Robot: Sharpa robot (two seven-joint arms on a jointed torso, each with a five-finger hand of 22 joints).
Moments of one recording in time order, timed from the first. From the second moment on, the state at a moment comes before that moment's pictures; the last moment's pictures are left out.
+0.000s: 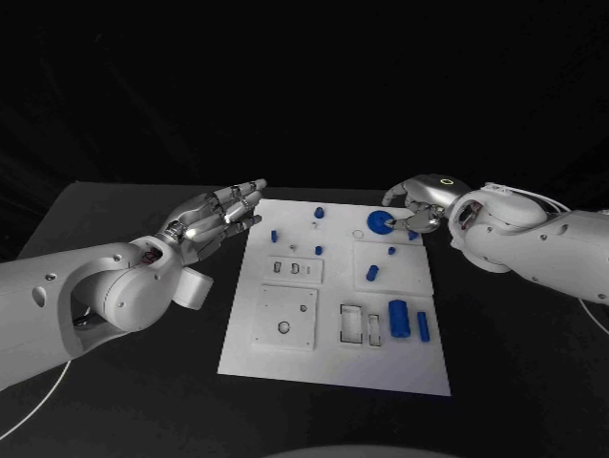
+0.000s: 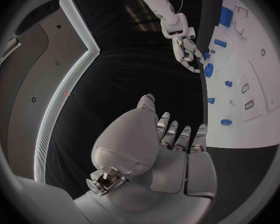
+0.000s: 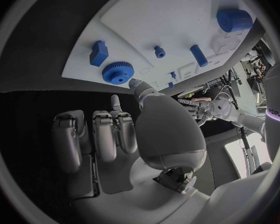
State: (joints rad) left arm 1.33 -0.95 -0.22 1.68 -0.01 -0.16 0.41; left_hand 1.46 0.24 -0.23 0.28 0.45 0.35 0.09 0.10 0.04 0.04 0.06 0.23 0.03 0.03 0.15 0.05 0.02 0.17 0.04 0.29 0.03 0.03; right arm 1.34 -0.82 -0.19 1.31 -1.53 -0.33 -0.08; right_hand 1.26 -0.05 0.20 0.10 0.44 0.74 0.11 0.13 0.53 1.47 0.03 1.57 1.31 1.46 -0.01 1.57 1.31 0.01 1.46 0.10 1.57 1.31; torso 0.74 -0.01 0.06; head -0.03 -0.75
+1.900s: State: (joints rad) left arm 1.33 -0.95 -0.22 1.68 -0.01 -0.15 0.40; left_hand 1.47 0.24 -0.23 0.28 0.46 0.35 0.10 0.11 0.05 0.04 0.07 0.23 0.03 0.03 0.16 0.06 0.02 0.17 0.04 0.29 0.03 0.03; right arm 1.32 -0.74 -0.19 1.21 -1.52 -0.27 -0.09; right_hand 1.21 -0.06 0.19 0.14 0.21 0.78 0.12 0.12 0.54 1.47 0.04 1.57 1.31 1.47 -0.01 1.57 1.31 0.01 1.47 0.10 1.57 1.31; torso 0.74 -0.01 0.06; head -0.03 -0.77
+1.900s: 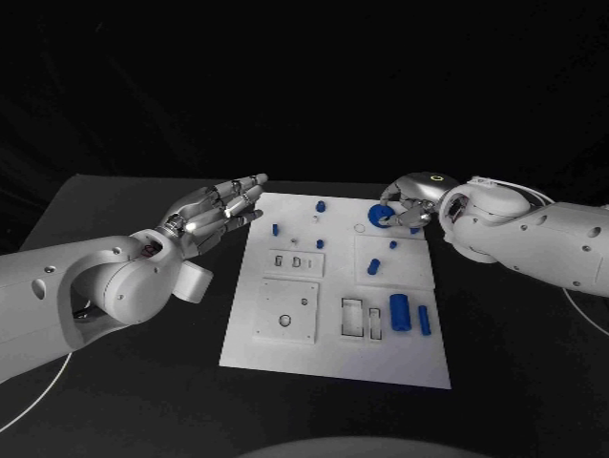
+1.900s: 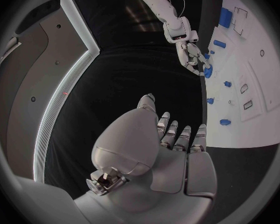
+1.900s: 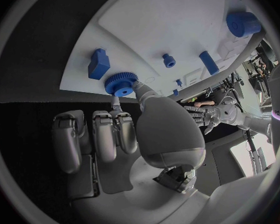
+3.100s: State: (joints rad) left arm 1.33 -0.96 -0.22 1.68 -0.01 -0.15 0.39; left_hand 1.49 0.23 -0.22 0.27 0.47 0.36 0.11 0.11 0.05 0.05 0.08 0.25 0.03 0.03 0.16 0.06 0.02 0.17 0.04 0.29 0.03 0.03; right arm 1.32 -0.75 -0.19 1.24 -1.50 -0.27 -0.06; right_hand 1.28 -0.06 0.25 0.07 0.55 0.89 0.13 0.17 0.55 1.47 0.04 1.57 1.31 1.47 -0.01 1.57 1.31 0.01 1.47 0.10 1.57 1.31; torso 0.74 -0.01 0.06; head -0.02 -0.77
